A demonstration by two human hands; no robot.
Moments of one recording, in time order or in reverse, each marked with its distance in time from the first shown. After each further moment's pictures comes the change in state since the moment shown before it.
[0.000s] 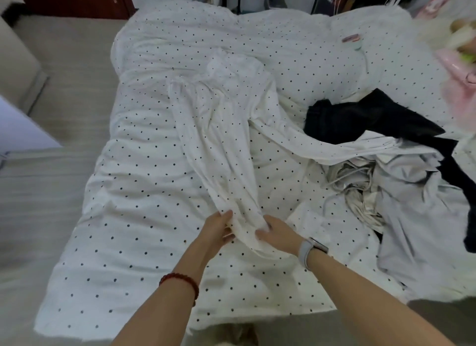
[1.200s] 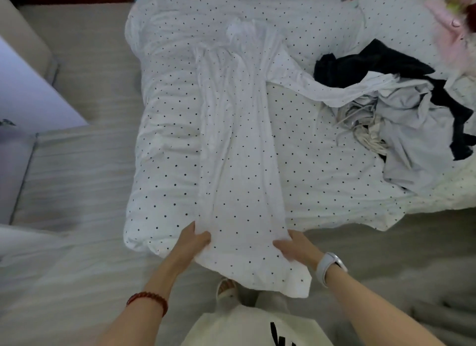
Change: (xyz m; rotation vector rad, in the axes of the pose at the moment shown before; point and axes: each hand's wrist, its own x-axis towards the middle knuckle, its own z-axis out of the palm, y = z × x) left_hand -0.187 -0.115 -0.208 0.478 0.079 0.043; right_hand -0.185 -0.008 0.208 0.396 0.055 0.289
